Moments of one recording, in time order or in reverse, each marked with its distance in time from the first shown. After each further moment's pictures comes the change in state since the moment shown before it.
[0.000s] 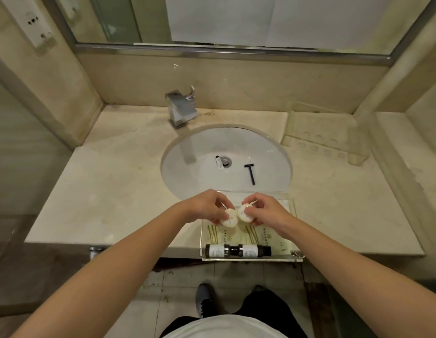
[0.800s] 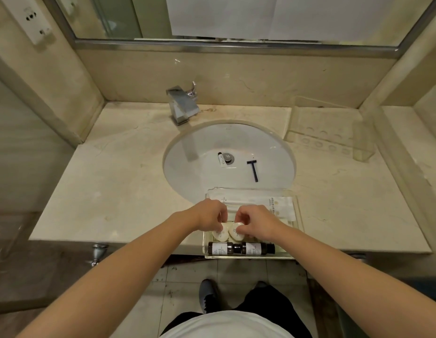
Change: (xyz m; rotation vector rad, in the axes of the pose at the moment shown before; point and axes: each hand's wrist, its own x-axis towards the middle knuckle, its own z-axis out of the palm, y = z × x) left_hand 0.009 -0.027 0.014 0.631 0.047 0.048; right_hand 0.010 0.016 0.027 -0.630 -0.081 -0.180
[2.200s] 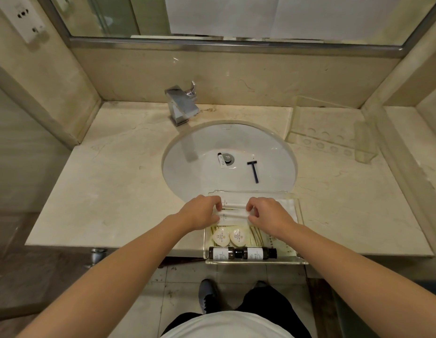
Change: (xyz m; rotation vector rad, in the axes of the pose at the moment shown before) left_hand 0.002 -0.018 -0.006 -0.016 0.165 -0.051; right_hand 0.006 0.009 -0.021 -0.207 0.148 -0.022
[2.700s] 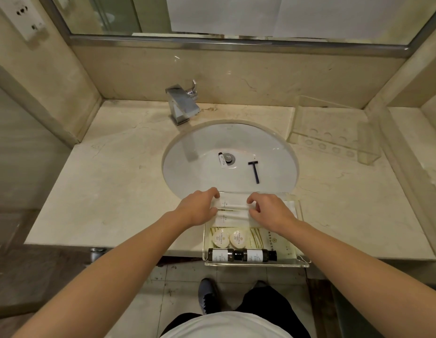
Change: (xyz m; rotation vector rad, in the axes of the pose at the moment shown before) left_hand 0.009 -0.006 -0.005 0.028 0.057 -0.050; right_hand 0.013 0.006 -0.005 0.014 0.033 0.012
